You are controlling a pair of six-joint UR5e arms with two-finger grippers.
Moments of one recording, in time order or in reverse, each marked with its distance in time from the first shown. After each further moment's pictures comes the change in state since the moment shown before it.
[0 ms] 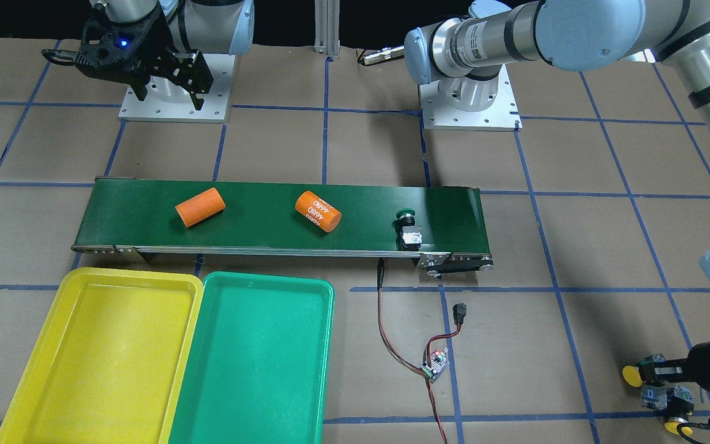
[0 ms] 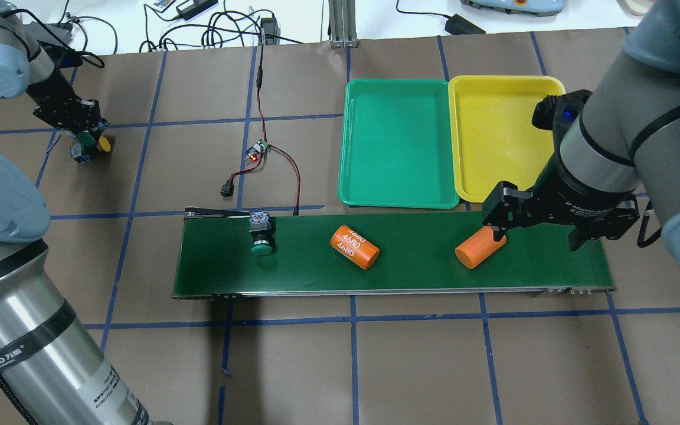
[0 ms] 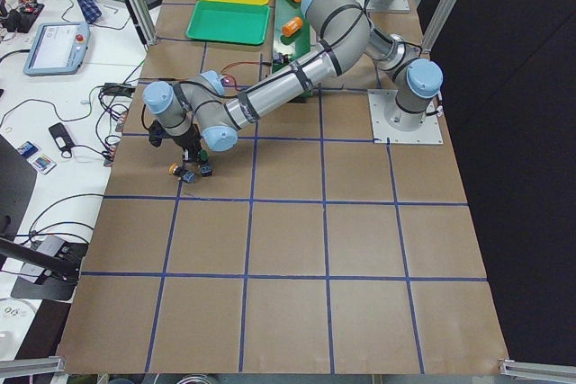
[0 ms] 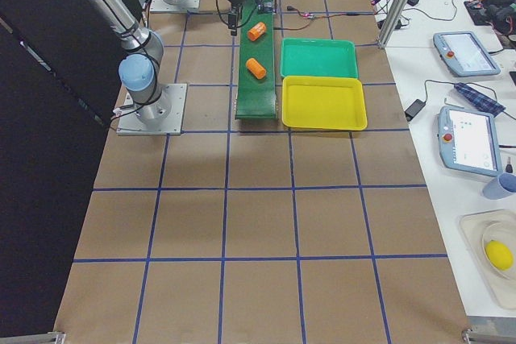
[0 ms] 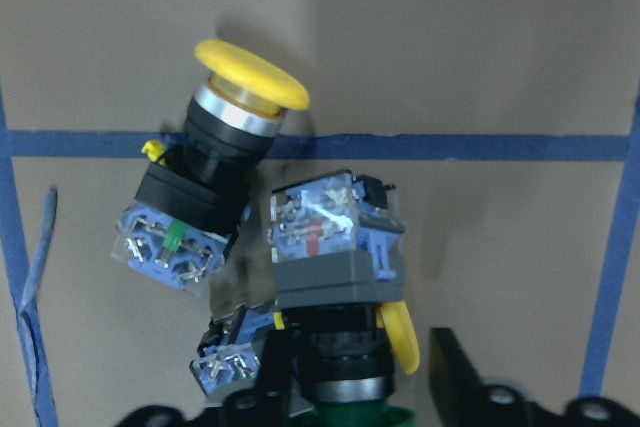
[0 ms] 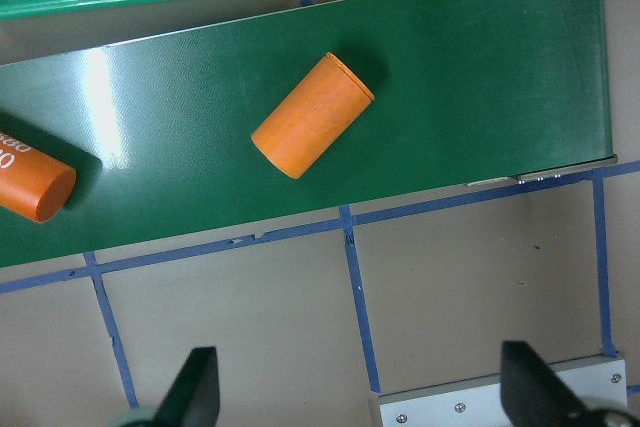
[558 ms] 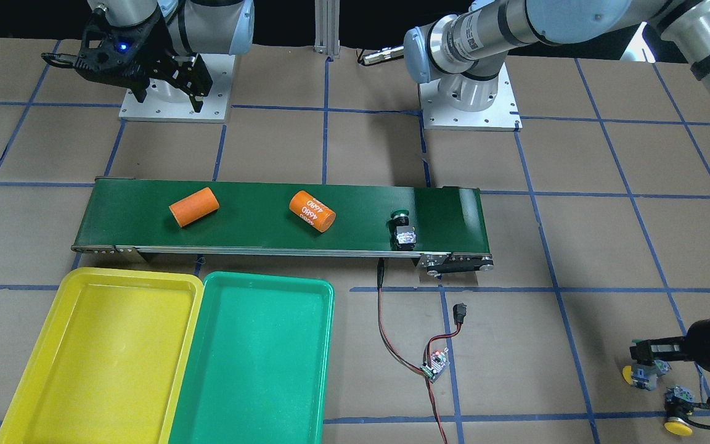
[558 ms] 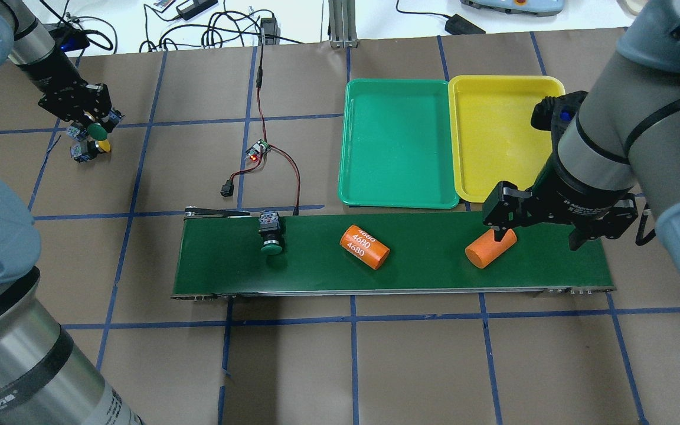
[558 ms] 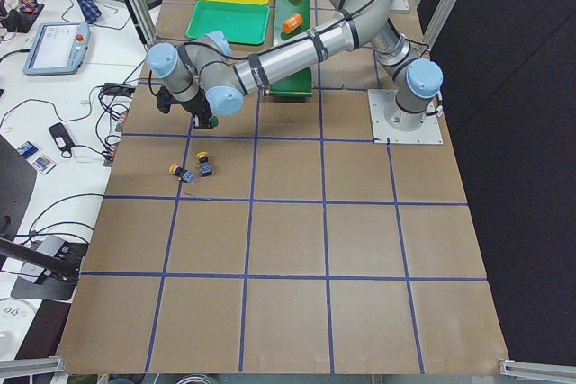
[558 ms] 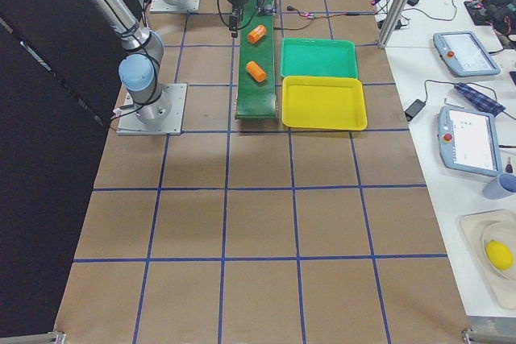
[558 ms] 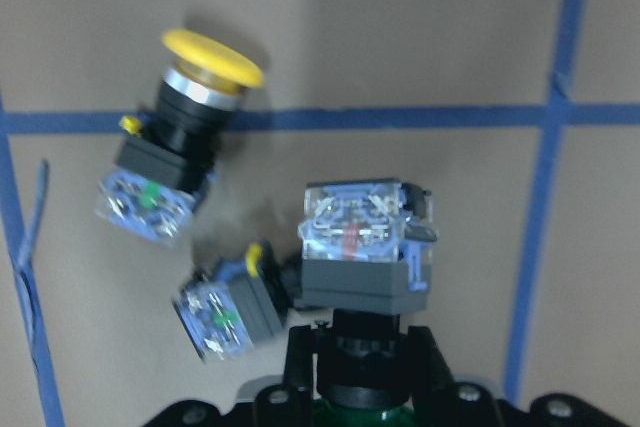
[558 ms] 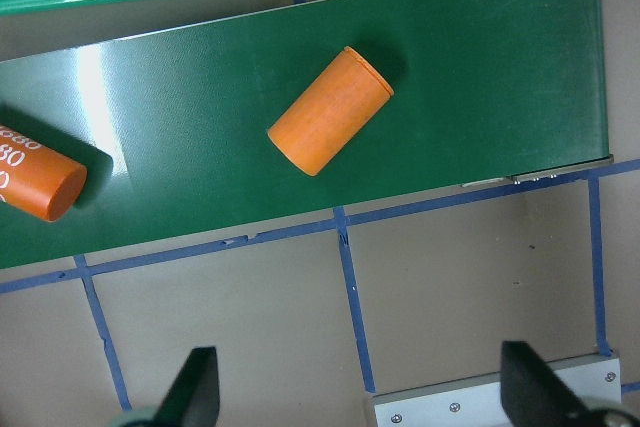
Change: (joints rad) left arm -0.089 0.198 -0.114 -0.194 -0.082 -0.107; right arm -0.003 0.014 0.001 0.000 -0.008 -0.001
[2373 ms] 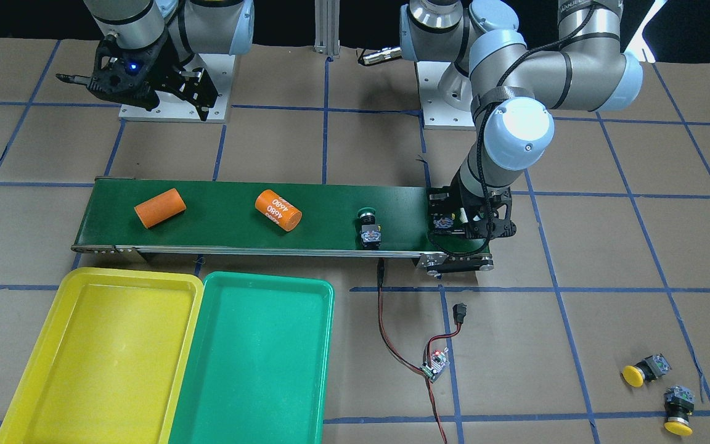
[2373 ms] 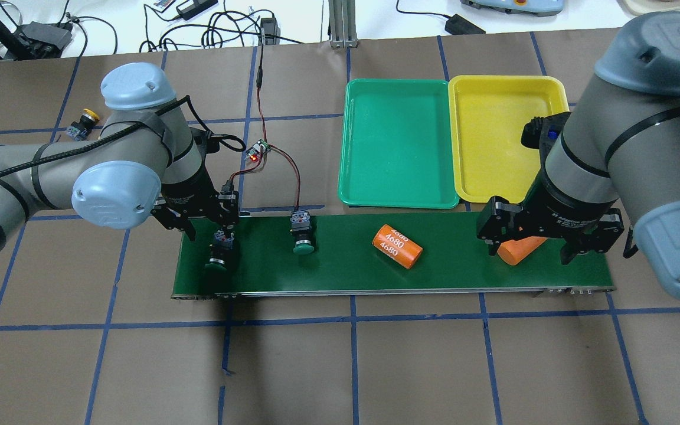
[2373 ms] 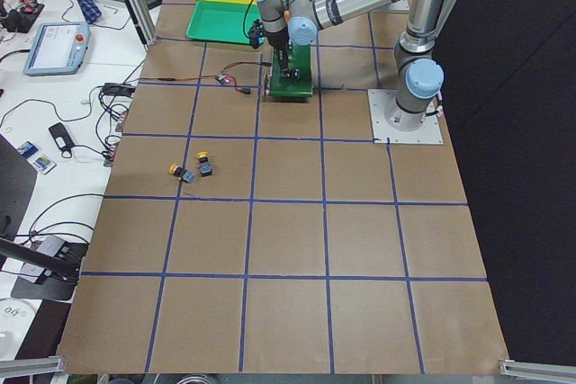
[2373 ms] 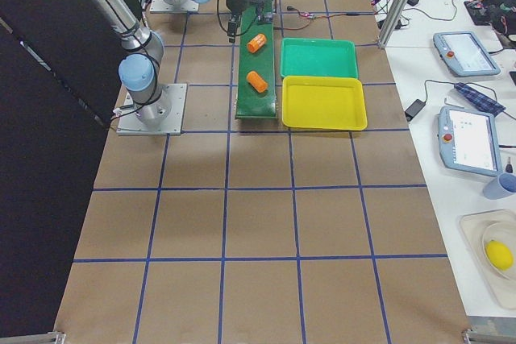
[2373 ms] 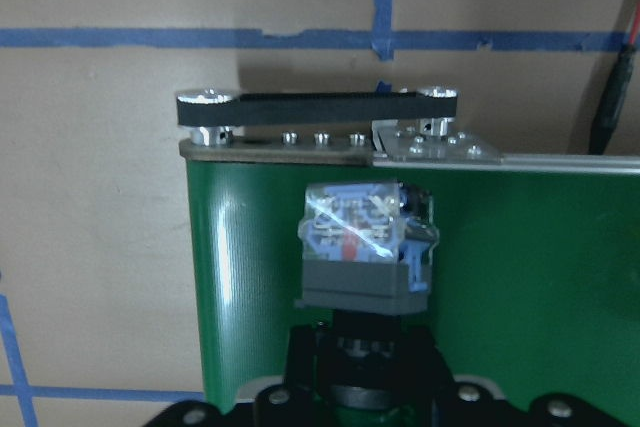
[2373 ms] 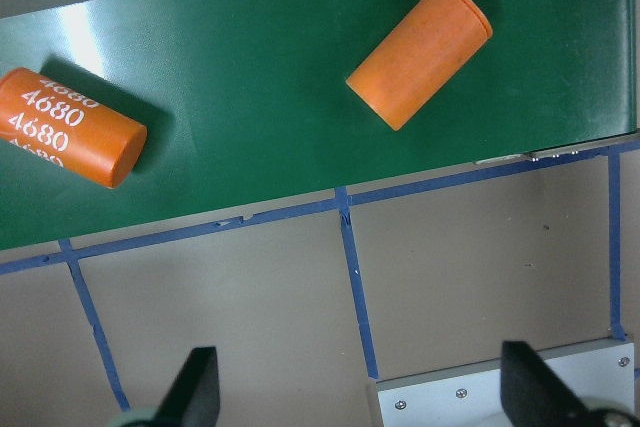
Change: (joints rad) left arm -0.355 0.467 -0.725 0.276 0.072 -0.400; right arm 0.001 0.018 0.045 -0.008 0.011 0.004
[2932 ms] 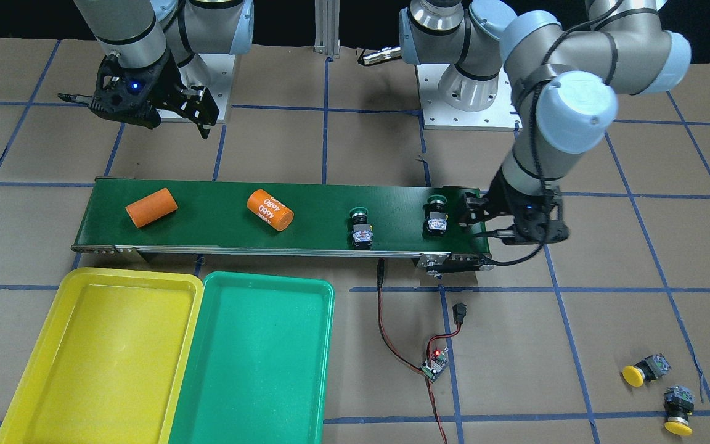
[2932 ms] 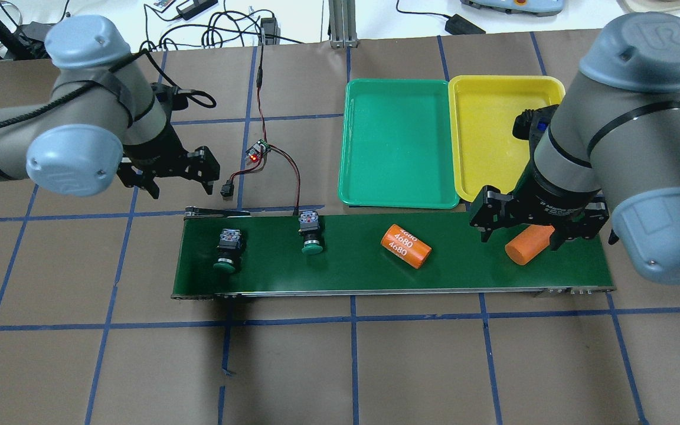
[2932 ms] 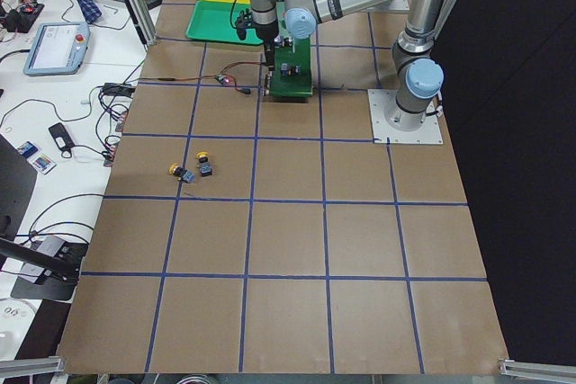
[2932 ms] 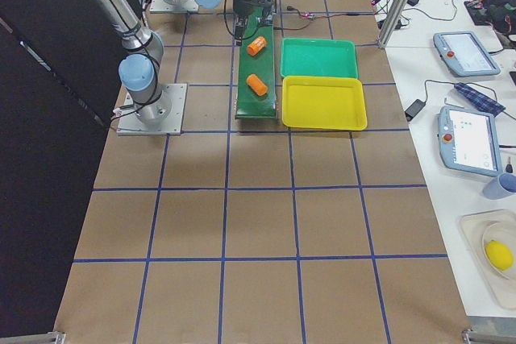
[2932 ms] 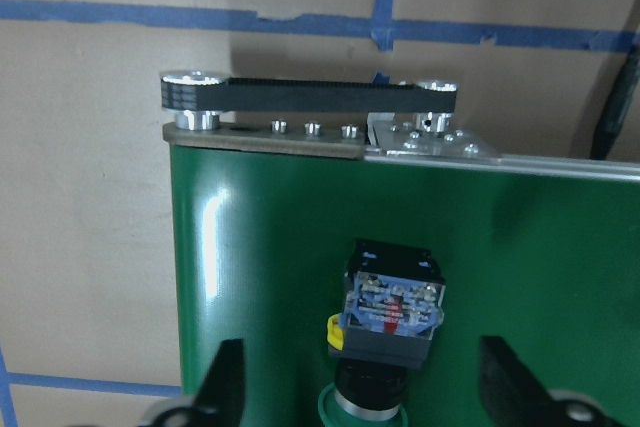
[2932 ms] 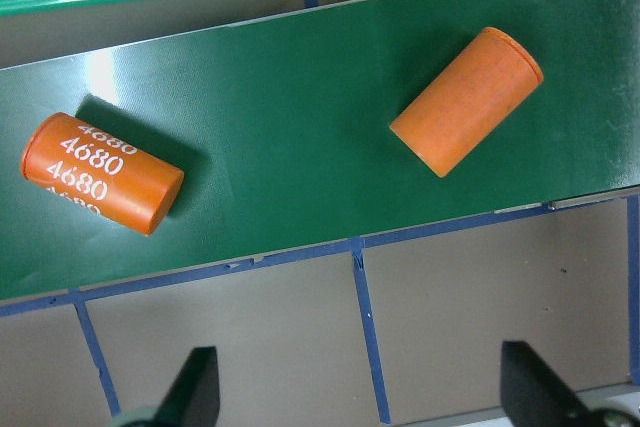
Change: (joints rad) left arm 0.126 -0.008 0.155 0.002 0.002 0.135; right arm 0.007 0.057 0.004 -0.095 0.002 0.001
